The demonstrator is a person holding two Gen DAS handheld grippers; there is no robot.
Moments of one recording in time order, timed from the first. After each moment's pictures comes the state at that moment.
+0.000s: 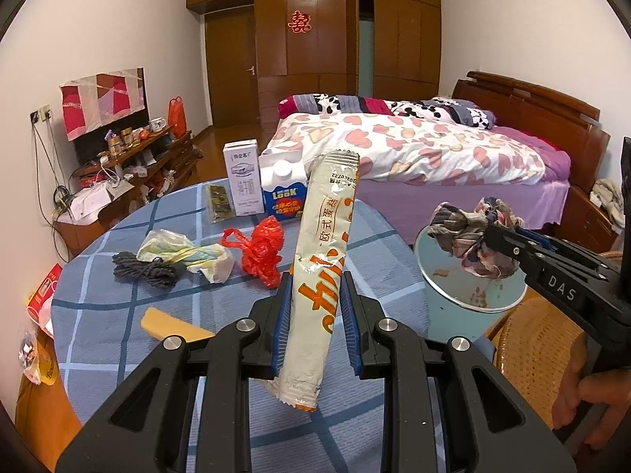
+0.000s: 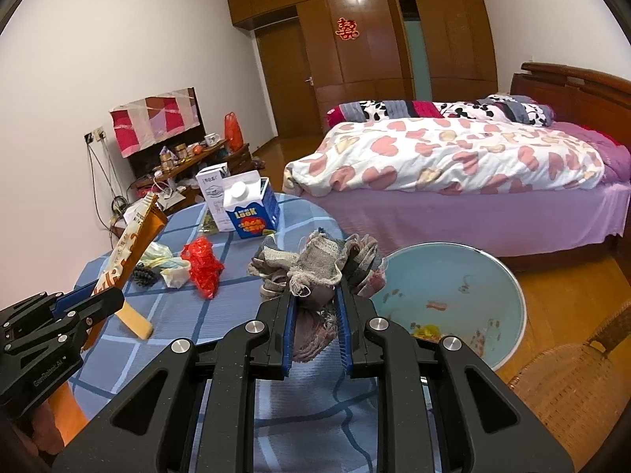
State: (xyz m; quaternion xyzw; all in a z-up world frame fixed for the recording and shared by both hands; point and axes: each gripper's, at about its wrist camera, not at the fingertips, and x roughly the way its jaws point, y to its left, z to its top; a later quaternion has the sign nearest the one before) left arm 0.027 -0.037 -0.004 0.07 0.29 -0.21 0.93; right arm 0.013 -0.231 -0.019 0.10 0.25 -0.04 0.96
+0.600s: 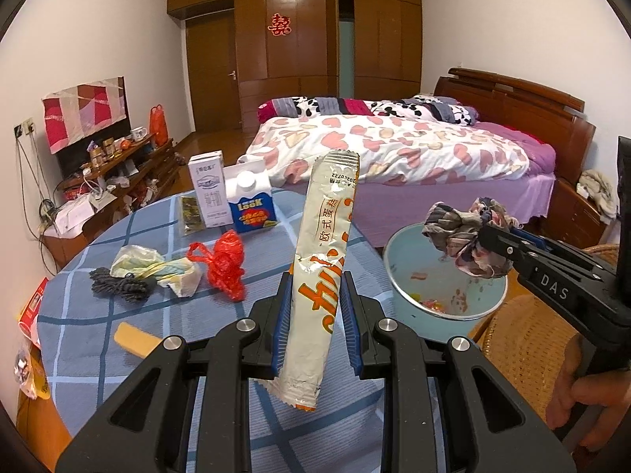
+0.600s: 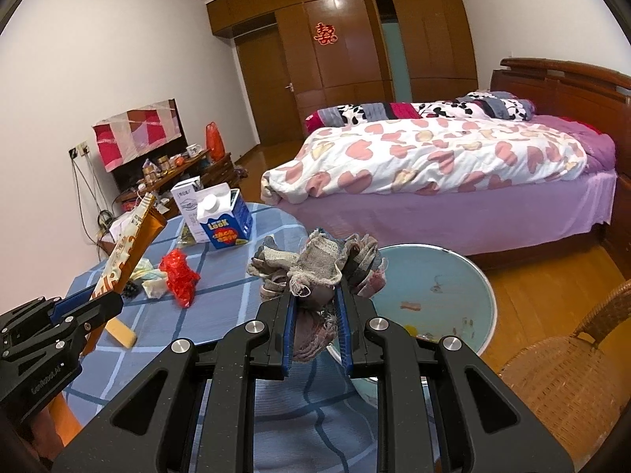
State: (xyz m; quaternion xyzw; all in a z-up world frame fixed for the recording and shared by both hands) left arm 0.024 -0.070 0.001 0.08 0.28 -0.24 0.92; right arm -0.001 -0.261 -0.015 0.12 0.24 -0.08 0.96
